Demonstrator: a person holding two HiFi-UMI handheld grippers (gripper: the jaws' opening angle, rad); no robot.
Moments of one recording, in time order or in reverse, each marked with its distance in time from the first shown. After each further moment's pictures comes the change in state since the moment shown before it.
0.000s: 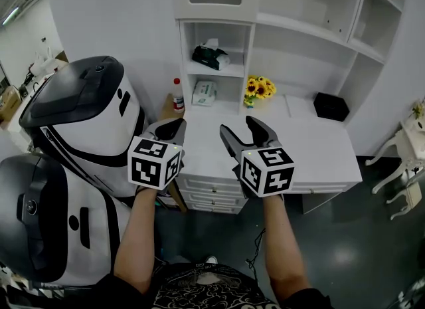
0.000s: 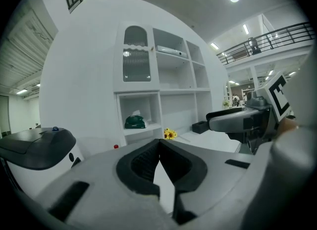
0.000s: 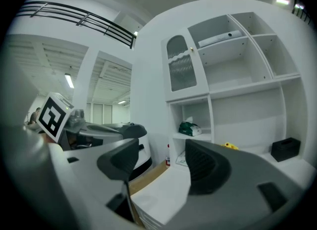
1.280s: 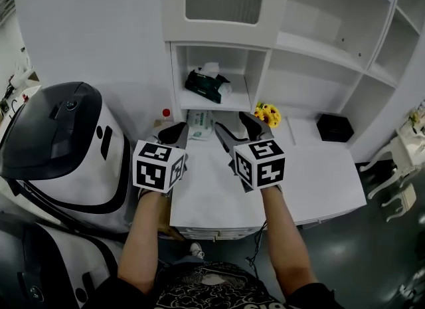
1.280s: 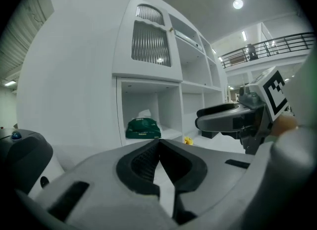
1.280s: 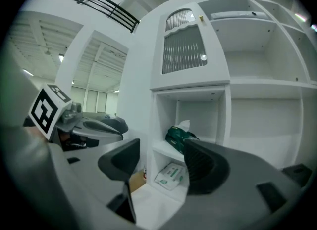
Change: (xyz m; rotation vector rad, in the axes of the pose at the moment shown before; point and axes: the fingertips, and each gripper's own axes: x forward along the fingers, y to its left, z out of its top) left arm 0.184 0.122 0.021 -0.017 -0.018 -0.099; right arm 0.213 -0.082 0.026 -0.128 0.066 -0.072
